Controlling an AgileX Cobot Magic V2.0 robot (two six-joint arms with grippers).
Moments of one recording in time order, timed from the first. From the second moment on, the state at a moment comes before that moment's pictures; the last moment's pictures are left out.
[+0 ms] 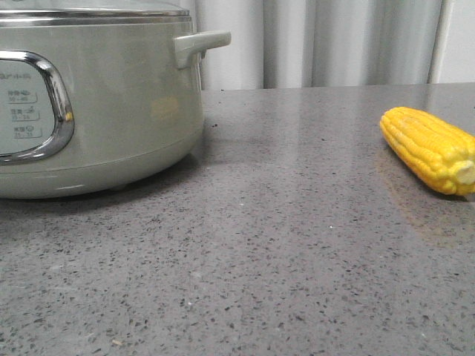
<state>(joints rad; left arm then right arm) -0.23 0.72 -0.69 -0.54 0.19 0.47 0.07 0.36 -0.59 -0.07 0.41 0.24</state>
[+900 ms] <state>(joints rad) -0.43 1.26 -0.84 -0.54 -0.14 0.47 0.07 0.36 -0.59 -0.07 0.44 0.23</state>
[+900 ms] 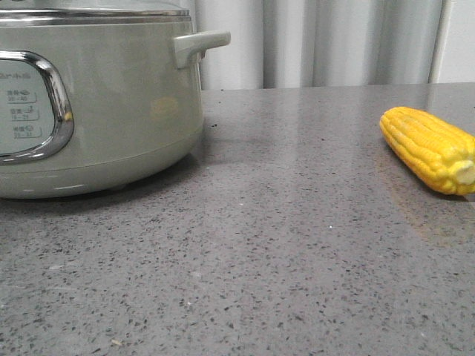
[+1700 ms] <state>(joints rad) -0.41 1.19 -1.03 -0.54 -0.04 0.48 0.07 0.36 -0.59 -0.07 0.44 0.23</state>
